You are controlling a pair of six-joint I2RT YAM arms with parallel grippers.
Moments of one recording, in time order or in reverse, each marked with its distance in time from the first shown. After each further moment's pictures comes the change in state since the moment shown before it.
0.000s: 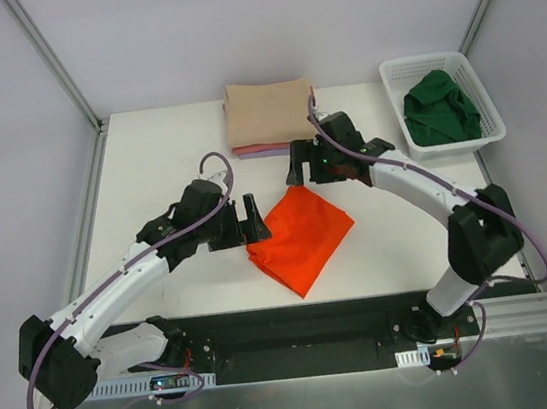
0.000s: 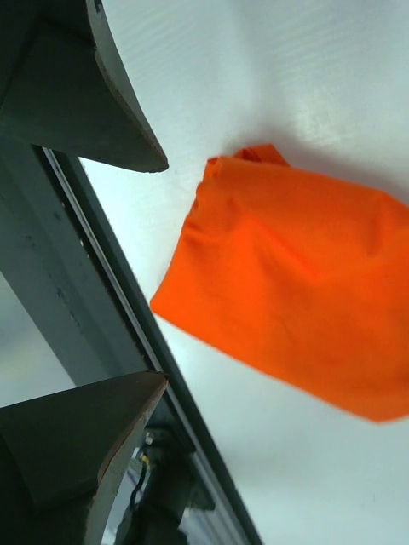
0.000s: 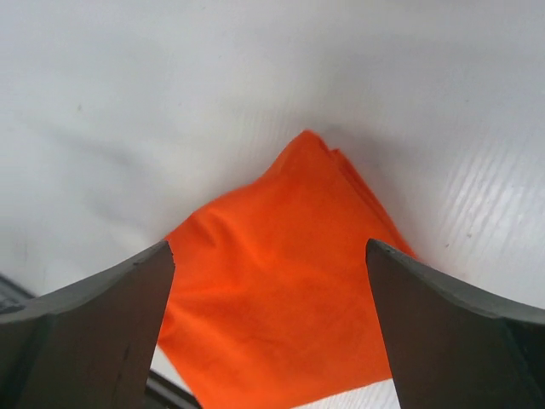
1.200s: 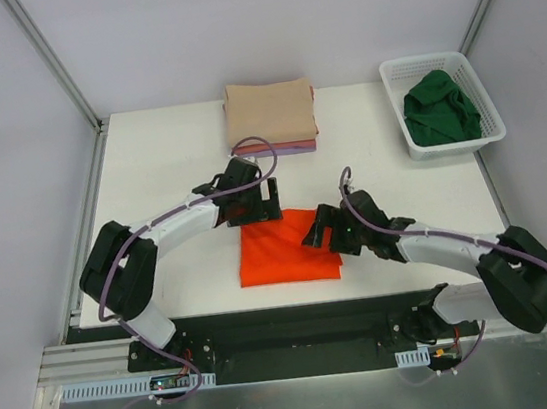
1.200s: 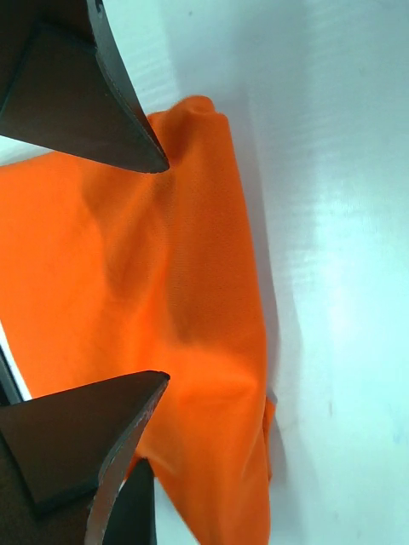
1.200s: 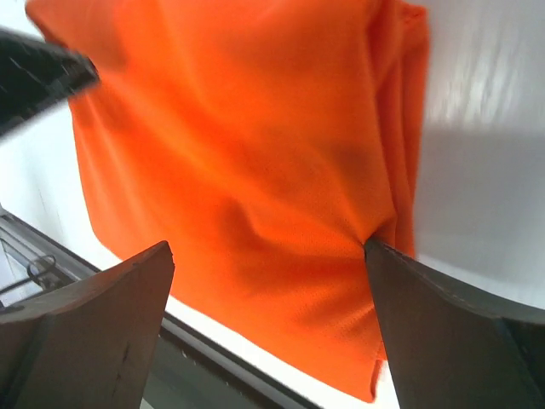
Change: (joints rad) left arm 0.033 0.541 0.180 0.211 -0.108 0.089; right arm 0.086 -0.344 -0.796 0.482 -0.056 0.425
